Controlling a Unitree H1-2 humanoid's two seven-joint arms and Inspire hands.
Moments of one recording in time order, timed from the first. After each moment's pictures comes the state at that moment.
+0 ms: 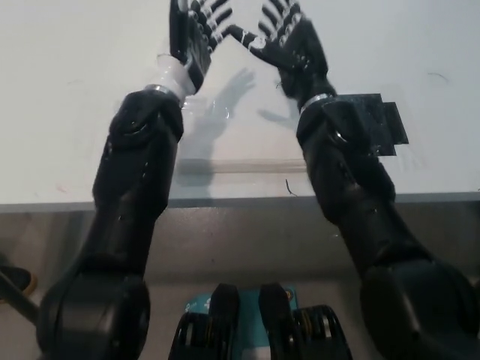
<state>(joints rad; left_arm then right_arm) -1.11 0.02 0.22 0.98 -0.26 0.02 -0.10 -1.17 0.11 -0.27 1.19 0.34 -0.23 0.07</state>
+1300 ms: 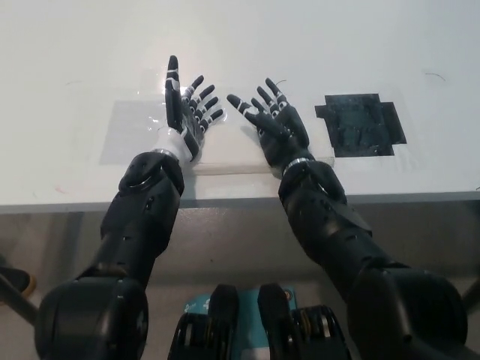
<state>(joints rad) -1.03 0.03 0.27 1.26 -0.28 -0.11 -0.08 -1.11 0.15 -0.40 1.41 0.39 -0.28 0.11</state>
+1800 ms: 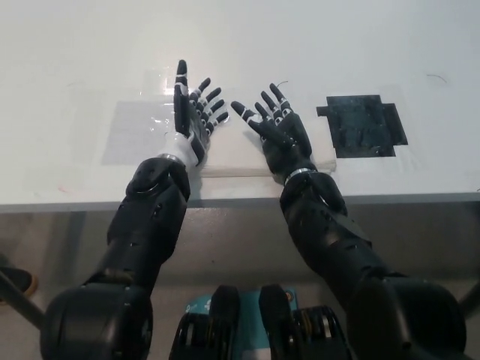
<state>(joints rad) -1.02 0.00 0.21 1.24 -0.26 -0.14 -0.08 -1.08 0.16 -0.42 1.41 0.40 -0.32 0.14</state>
